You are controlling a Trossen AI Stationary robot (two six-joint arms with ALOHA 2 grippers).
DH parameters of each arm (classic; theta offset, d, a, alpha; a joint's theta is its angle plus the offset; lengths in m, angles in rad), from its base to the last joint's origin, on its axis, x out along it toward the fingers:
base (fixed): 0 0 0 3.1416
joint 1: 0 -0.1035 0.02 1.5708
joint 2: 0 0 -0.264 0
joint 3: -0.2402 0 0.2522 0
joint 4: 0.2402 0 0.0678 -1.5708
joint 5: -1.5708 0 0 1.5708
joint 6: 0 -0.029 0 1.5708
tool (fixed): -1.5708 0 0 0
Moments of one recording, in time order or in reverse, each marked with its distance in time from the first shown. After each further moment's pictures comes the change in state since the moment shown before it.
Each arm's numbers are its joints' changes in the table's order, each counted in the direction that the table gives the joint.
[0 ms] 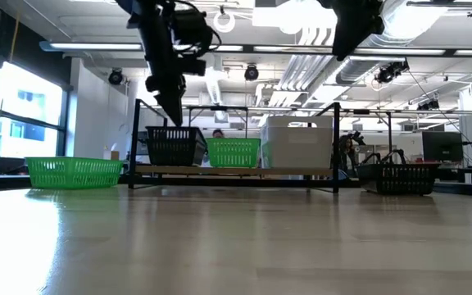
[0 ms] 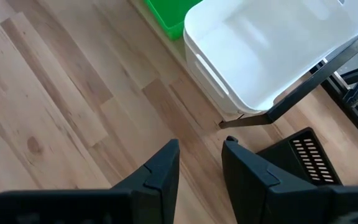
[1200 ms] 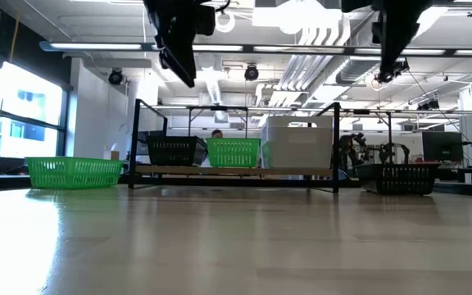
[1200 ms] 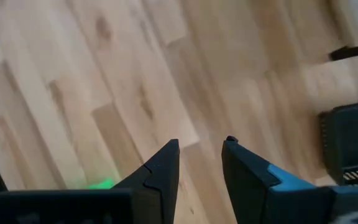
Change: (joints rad) left arm 0.185 -0.033 -0.183 0.170 0.224 0.360; right arm -0.279 0.000 0.171 -0.005 -0.222 -0.100
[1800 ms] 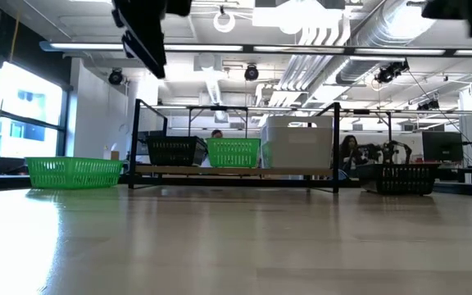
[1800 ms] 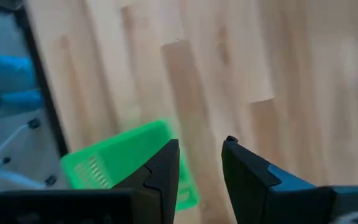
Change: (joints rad) left arm 0.334 -0.137 0.206 -0.064 -0.129 0.377; right arm -0.368 0.000 0.022 -0.021 -0.040 -0.202
